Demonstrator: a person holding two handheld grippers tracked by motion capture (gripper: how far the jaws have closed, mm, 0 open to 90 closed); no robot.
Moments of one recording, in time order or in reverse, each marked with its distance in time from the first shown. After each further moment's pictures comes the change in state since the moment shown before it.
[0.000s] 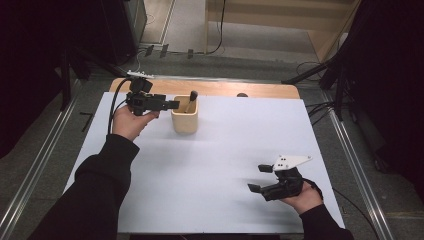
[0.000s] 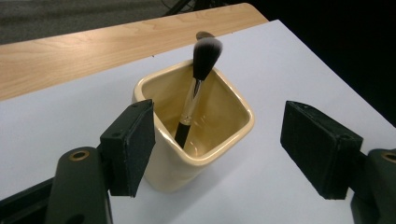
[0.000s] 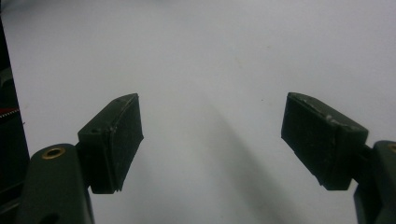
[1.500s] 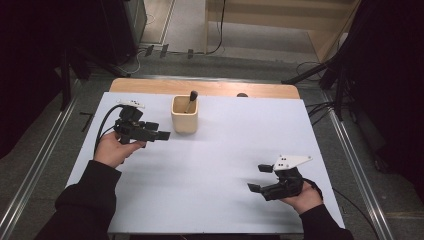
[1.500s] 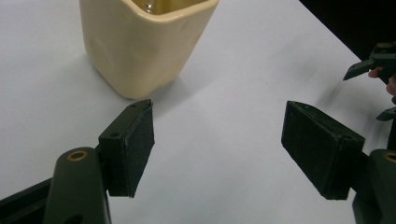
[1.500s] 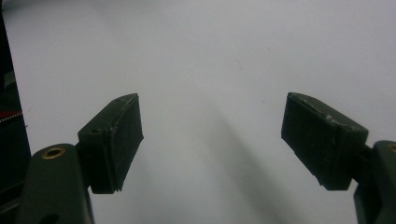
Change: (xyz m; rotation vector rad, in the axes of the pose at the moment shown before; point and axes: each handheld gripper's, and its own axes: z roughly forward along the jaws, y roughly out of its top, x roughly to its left) left arm -0.008 -0.069 -0.023 0.124 -0.092 0.040; right arm 0.000 0.000 0.000 -0.008 0.005 0.012
